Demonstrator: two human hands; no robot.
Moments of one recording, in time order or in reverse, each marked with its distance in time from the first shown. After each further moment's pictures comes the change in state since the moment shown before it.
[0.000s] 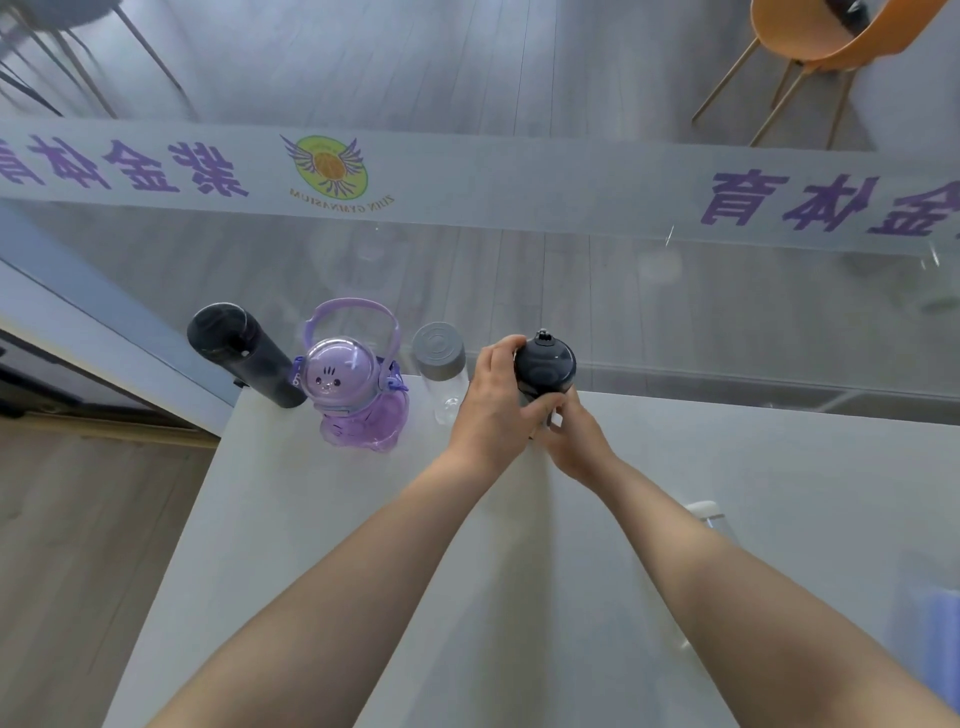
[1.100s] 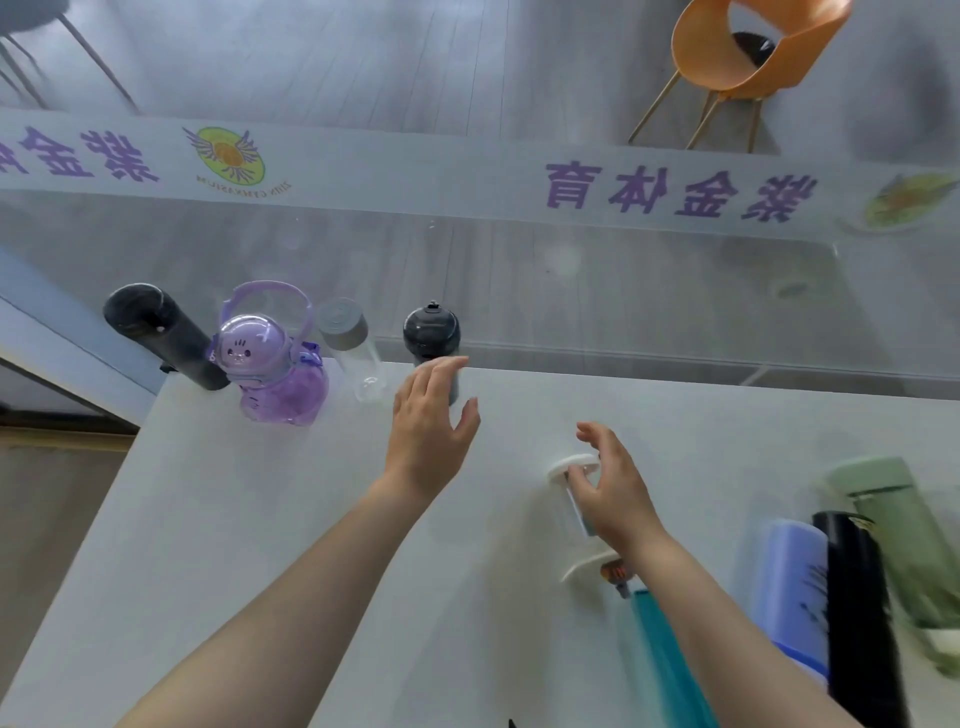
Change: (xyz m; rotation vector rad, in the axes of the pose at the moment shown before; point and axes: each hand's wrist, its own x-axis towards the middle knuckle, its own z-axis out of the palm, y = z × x) left_hand -0.076 0.027 0.046 0.238 0.183 0.201; right_hand -0.159 0.042 -0.122 -0.264 0.211 0.014
